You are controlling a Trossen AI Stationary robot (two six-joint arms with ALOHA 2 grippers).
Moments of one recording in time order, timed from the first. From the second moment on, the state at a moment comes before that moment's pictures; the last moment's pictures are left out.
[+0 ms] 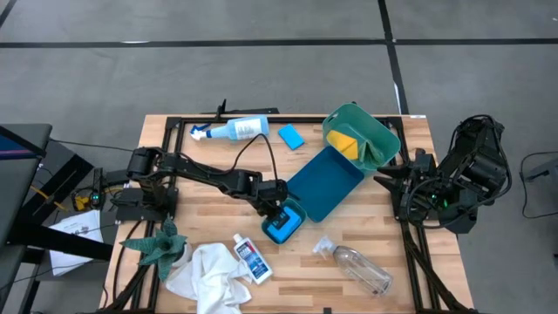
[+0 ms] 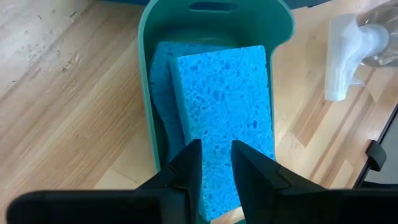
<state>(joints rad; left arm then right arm) -0.08 1.83 1.25 -0.46 0.14 -0.85 0.97 1.01 1.38 -1.38 1.20 1.20</state>
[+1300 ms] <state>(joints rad) 0.20 1.19 1.06 -0.39 -0.38 -0.54 0.83 1.02 1.38 -1.38 1.30 1.42</state>
